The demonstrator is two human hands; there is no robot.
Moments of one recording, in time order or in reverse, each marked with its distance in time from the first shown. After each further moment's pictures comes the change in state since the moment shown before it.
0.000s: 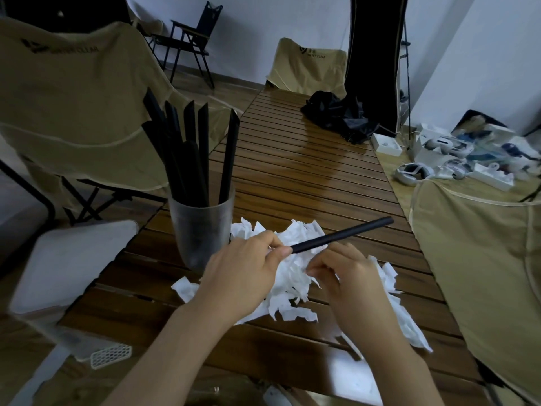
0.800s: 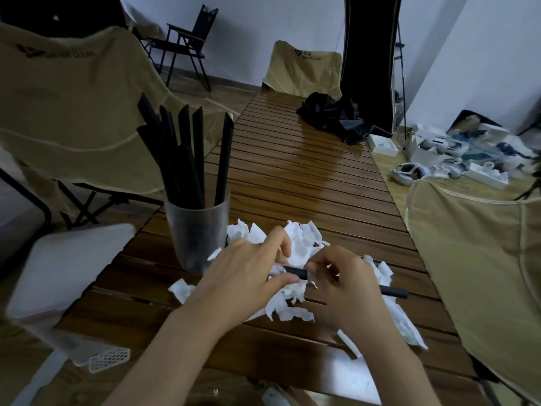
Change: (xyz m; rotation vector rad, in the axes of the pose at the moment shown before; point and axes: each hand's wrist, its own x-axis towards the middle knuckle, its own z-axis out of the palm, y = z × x) left_hand -0.009 0.003 -0.003 0.109 -0.002 0.230; right_hand 0.001 -0.017 -0.013 0.145 -0.167 0.401
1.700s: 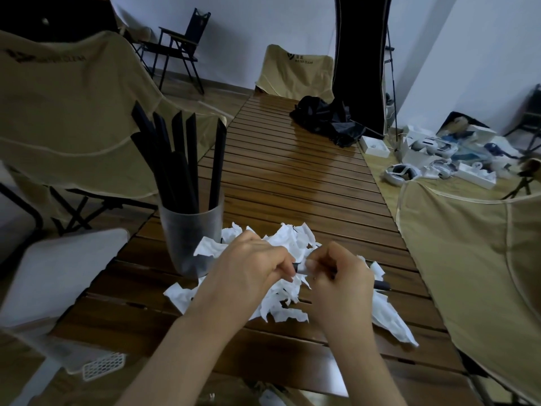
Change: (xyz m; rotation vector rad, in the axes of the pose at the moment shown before) left_hand 0.006 -0.001 0.008 -0.097 0.207 0.243; right_hand -0.007 -0.010 0.014 0.260 0.308 0.092
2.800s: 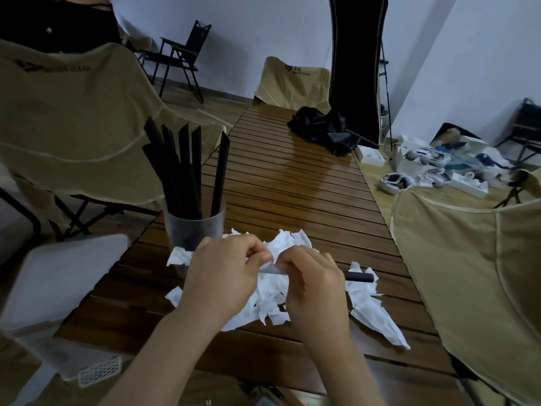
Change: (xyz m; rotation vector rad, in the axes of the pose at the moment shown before) left_hand 0.001 0.011 -0.026 -0.001 0.022 -0.488; right_hand -0.007 -0.011 0.011 -0.195 0.034 -0.555
